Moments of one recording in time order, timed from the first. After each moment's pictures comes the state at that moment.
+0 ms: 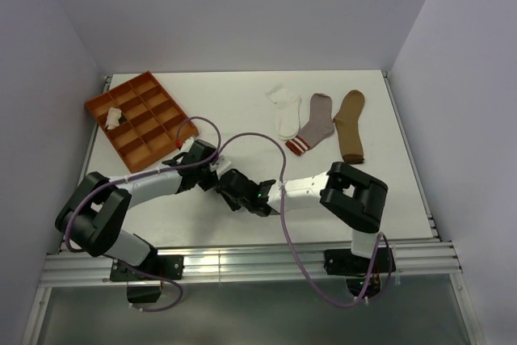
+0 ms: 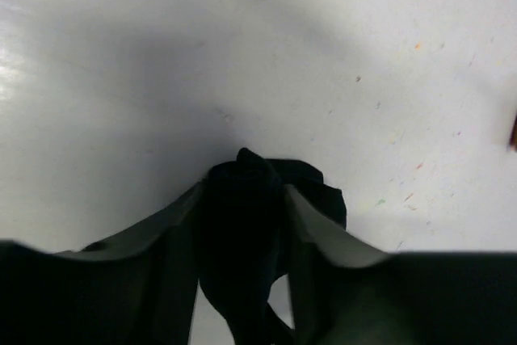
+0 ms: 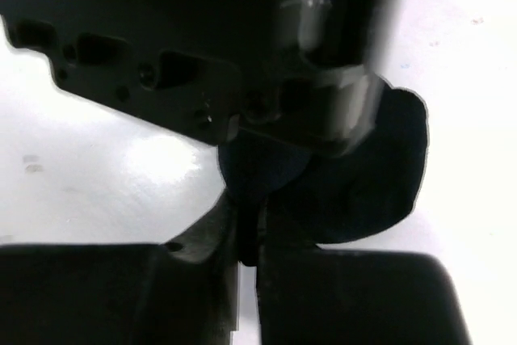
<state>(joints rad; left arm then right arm) -0.60 1.50 0.70 -0.15 -0.13 -1.12 1.15 1.83 0.96 0.08 0.30 0.28</state>
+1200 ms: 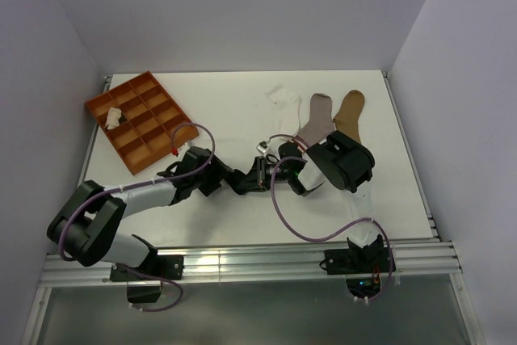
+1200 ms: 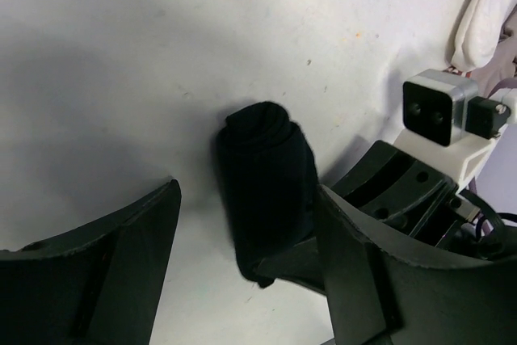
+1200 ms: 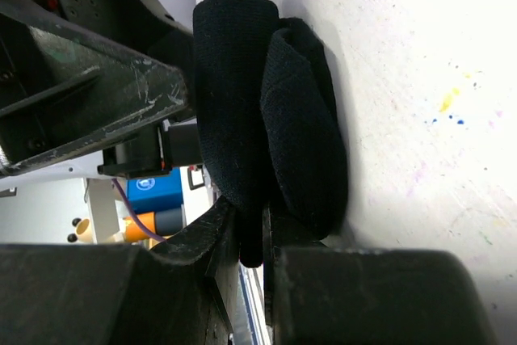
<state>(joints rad) -0.60 1.41 0.54 0.07 -0.07 -1.27 0.59 2.13 0.69 1.04 -0.89 1.13</state>
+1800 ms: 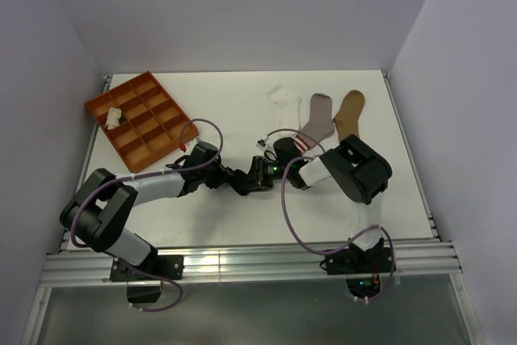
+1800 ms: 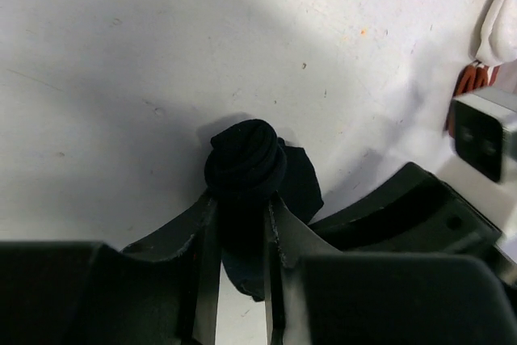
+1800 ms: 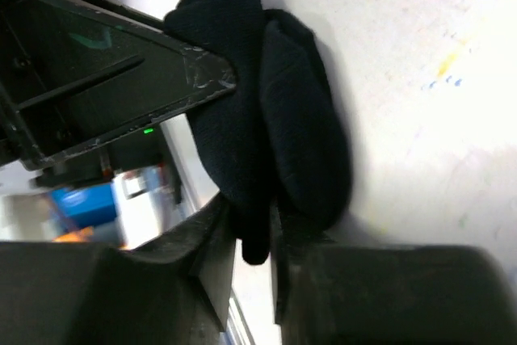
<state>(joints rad) -0.61 1.52 0.63 0.05 -0.05 -1.24 0.60 1.99 0.73 0.65 -0.79 0.91</state>
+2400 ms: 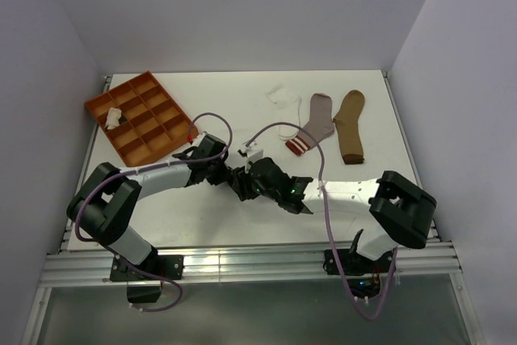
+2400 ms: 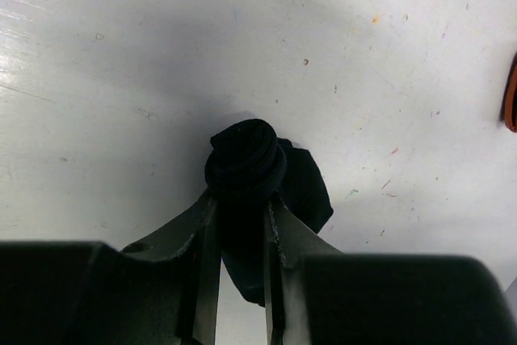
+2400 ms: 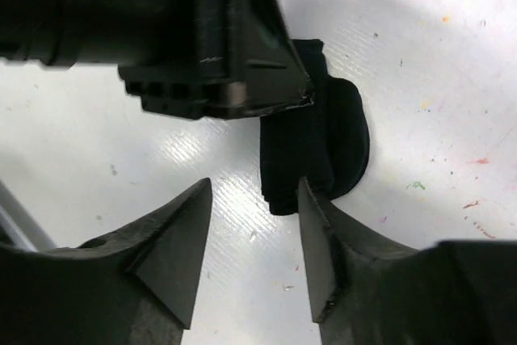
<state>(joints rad) -0.64 1.58 0.79 -0.17 -0.10 -1.11 1.00 1.50 0.73 0.21 0.13 0.43</state>
